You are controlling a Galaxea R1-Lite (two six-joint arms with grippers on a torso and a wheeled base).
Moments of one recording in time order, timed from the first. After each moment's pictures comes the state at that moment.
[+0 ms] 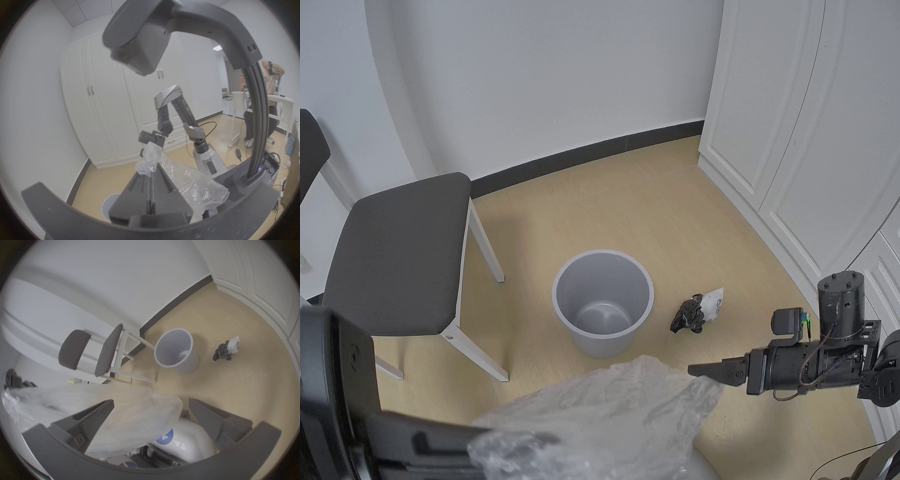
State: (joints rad) left arm -1.30 1.08 -0.85 -0.06 0.04 0.58; right arm 0.53 1.55 -0.45 -0.59 0.31 0.47
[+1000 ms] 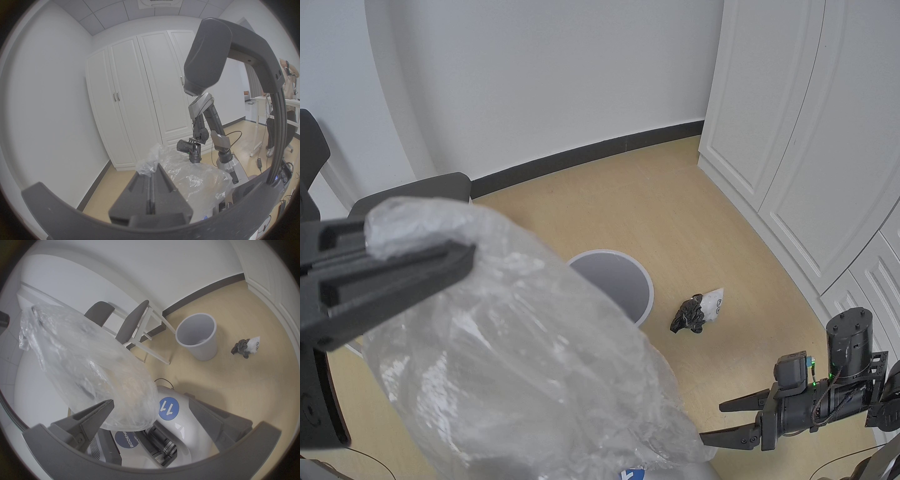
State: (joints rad) left arm -1.15 1.05 -0.96 -0.10 0.04 0.58; right arm 0.59 1.48 -0.28 -0.61 0.47 0.28
